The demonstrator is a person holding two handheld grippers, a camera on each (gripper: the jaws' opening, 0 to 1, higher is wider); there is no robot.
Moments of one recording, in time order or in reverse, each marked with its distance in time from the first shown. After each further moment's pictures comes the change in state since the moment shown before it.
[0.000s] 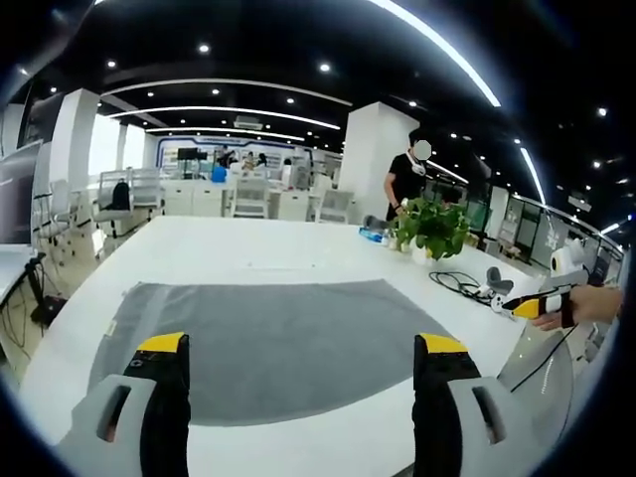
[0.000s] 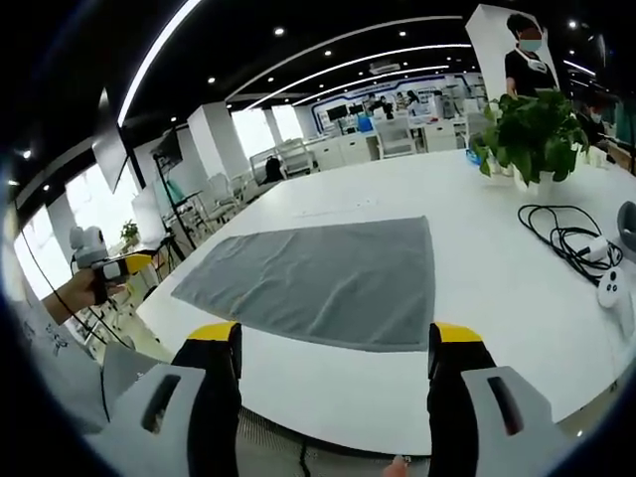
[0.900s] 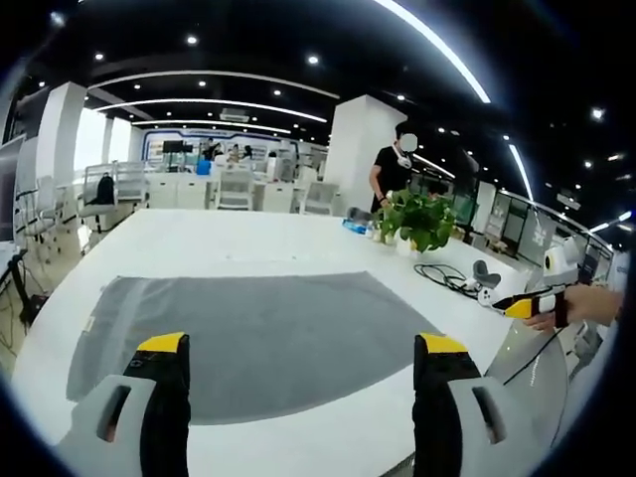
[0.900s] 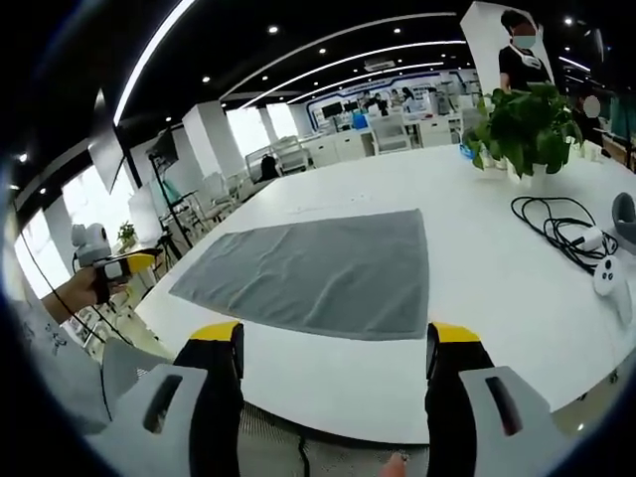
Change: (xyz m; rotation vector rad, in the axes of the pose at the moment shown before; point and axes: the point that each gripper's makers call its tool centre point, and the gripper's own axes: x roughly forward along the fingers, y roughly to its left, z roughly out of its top) left arm 0.014 -0.028 -0.008 0.001 0.034 -0.077; right arm -0.009 -0.005 -0.012 0.020 0.008 -0.020
